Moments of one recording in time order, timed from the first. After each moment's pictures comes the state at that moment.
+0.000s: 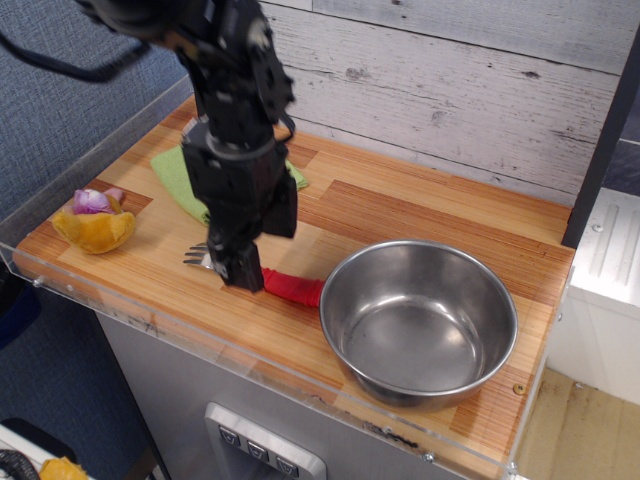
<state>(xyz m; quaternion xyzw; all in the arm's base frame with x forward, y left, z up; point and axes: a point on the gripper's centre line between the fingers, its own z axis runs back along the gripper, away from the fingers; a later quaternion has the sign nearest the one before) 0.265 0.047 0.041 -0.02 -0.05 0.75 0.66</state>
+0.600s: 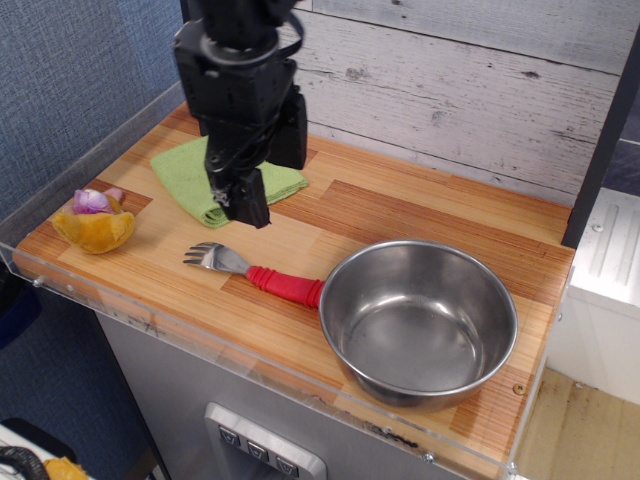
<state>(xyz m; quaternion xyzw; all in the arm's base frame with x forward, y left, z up) 0.269 0.034 0.100 -0.02 -0.08 0.74 0.67</state>
